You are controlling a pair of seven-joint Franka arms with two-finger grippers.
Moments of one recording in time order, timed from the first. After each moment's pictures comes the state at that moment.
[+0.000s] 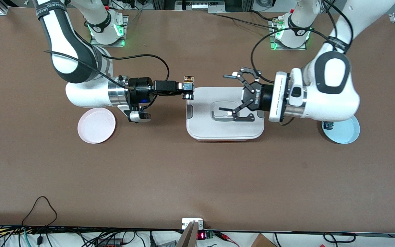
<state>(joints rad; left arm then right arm) 0.37 0.46 -0.80 -1.60 -1.14 1.89 1.42 0.49 0.33 -0.09 -1.75 1.82 1.85 -0.23</state>
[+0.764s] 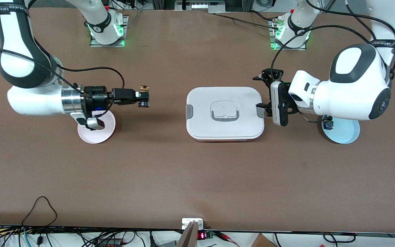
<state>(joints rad) 0.39 0.46 -0.79 -1.46 -0.34 1.57 0.72 0.24 0.28 -0.10 -1.78 1.30 1.64 -0.24</state>
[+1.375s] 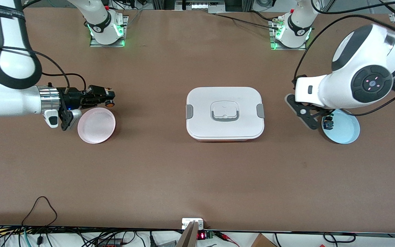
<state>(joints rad) 0.34 0.46 -0.80 -1.30 0.28 1.25 0.31 0.12 0.27 -0.10 -1.79 0.63 1.60 -0.60</state>
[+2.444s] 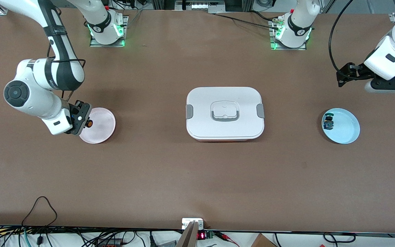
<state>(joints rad) -0.11 -0.02 -0.01 -1.64 0.09 1.57 -0.07 0.16 0.29 -0.09 -2.01 0.01 2.24 -1.23</state>
